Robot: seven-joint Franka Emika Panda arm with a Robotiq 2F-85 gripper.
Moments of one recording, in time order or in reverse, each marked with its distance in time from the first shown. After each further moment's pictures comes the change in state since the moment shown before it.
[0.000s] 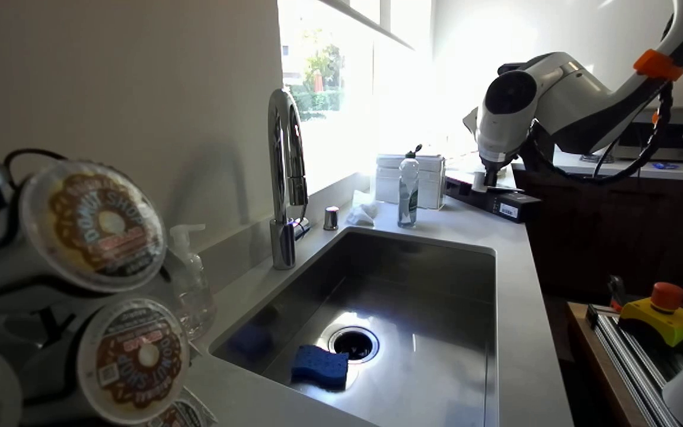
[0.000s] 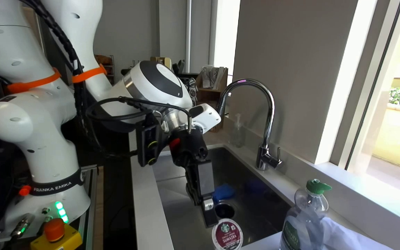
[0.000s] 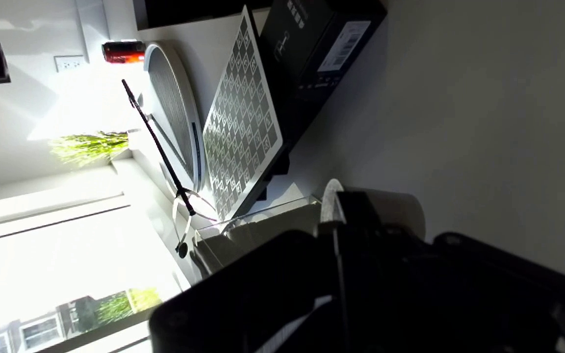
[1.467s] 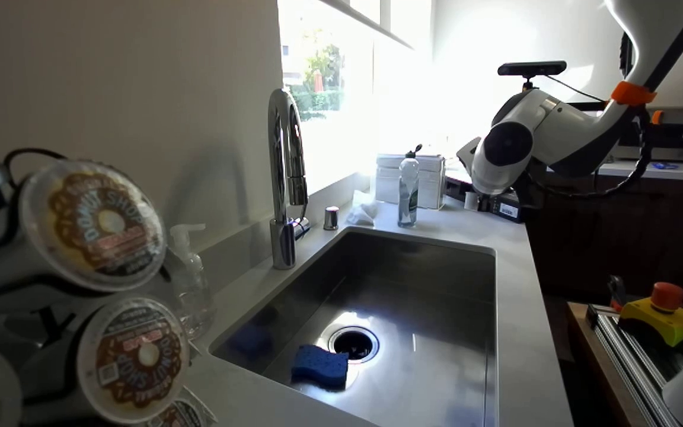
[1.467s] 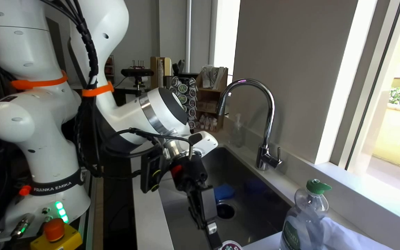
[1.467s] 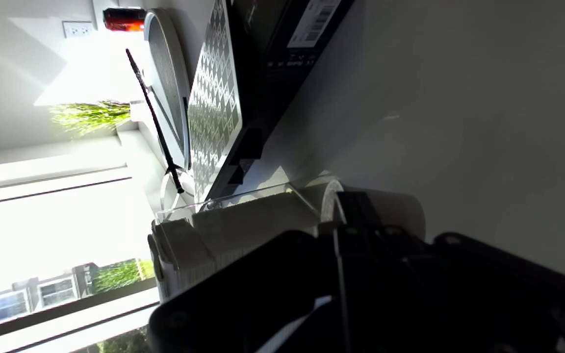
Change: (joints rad) arm 0.021 0.194 -0.003 0.016 -0.231 0.000 0.273
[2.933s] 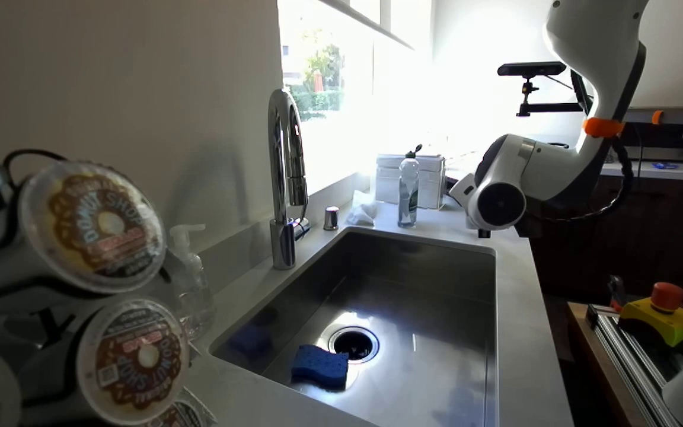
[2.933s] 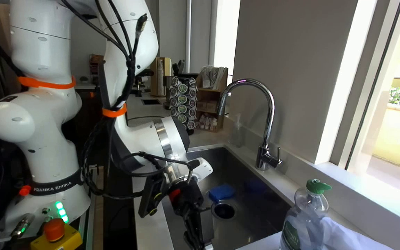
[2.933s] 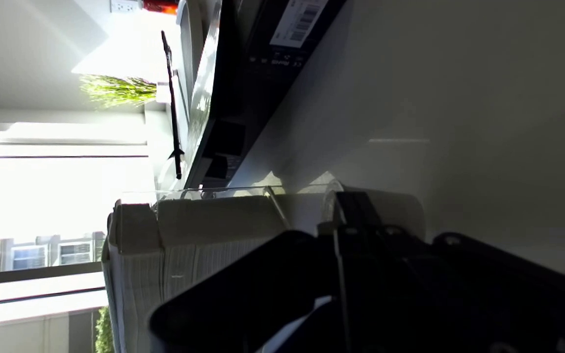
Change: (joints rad) arm 0.001 0.243 0.087 0.020 -0.114 -0.179 0.163
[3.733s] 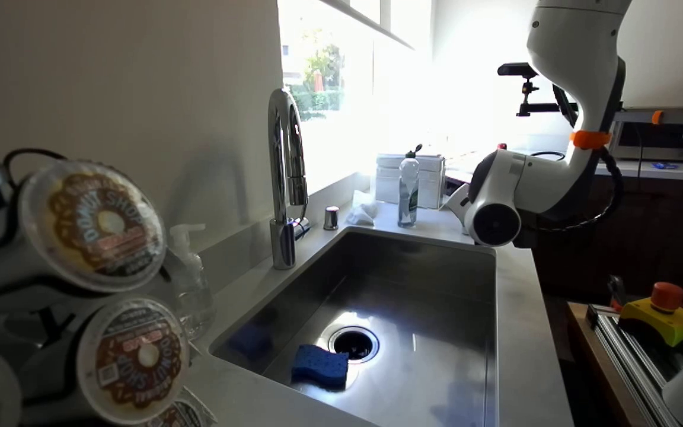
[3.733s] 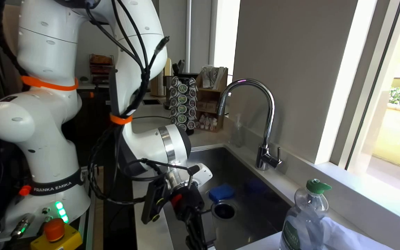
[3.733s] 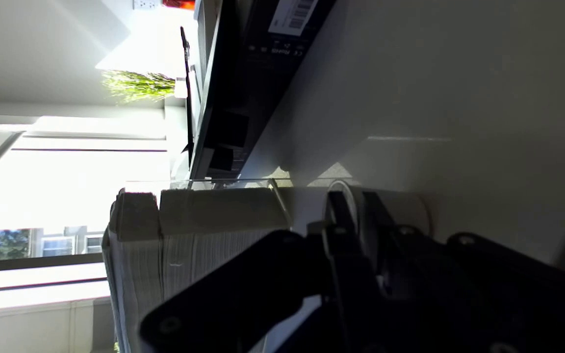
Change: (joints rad) arm 0.000 0.087 0.046 0.022 -0.011 -0.085 0.081
